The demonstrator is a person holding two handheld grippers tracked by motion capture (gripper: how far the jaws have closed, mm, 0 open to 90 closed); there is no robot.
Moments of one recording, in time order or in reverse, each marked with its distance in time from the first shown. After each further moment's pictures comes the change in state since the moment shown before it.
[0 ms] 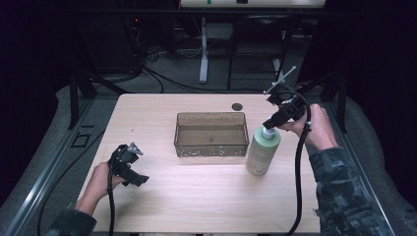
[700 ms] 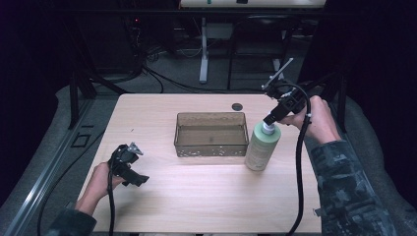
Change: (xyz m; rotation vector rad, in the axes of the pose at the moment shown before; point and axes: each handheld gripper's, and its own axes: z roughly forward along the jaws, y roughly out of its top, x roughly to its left) left arm 0.000 0.000 0.000 0.000 0.000 0.003; right arm 0.001 0.014 -0.014 0.038 -0.011 -0.022
